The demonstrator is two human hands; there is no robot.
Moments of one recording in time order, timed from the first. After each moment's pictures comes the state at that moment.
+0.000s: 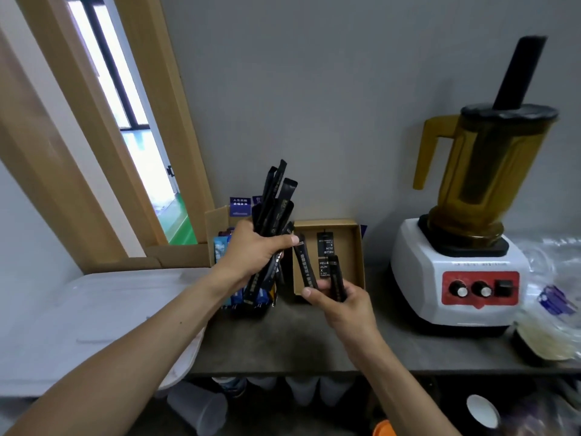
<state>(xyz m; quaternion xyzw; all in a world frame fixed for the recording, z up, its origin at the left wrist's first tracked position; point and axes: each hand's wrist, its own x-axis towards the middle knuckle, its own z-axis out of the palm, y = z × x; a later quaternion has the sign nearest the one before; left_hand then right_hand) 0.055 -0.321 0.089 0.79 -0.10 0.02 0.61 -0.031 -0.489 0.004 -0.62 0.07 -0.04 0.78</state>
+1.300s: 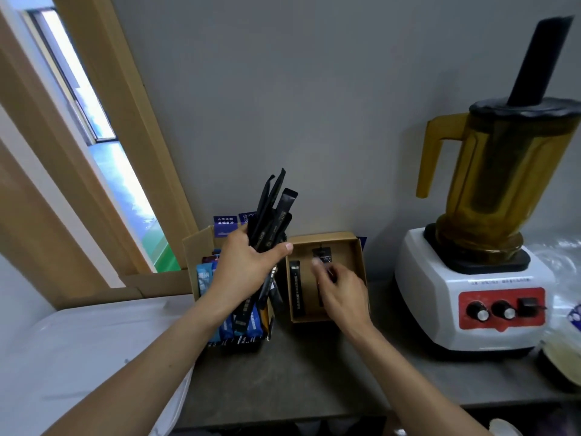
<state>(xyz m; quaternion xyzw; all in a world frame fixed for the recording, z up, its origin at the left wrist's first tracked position) 0.086 -0.330 0.093 0.84 -0.14 0.08 0.51 0.083 -0.507 -0.024 -0.84 0.10 -0.13 0.52</state>
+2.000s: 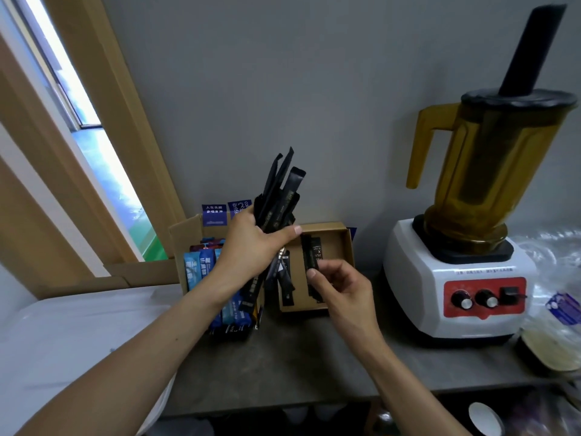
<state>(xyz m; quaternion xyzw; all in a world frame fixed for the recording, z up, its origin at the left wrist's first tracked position) 0.089 -0.355 0.099 0.84 -0.17 0.08 0.51 0.027 -0.511 -0.007 -0.66 0.00 -0.19 0.73</state>
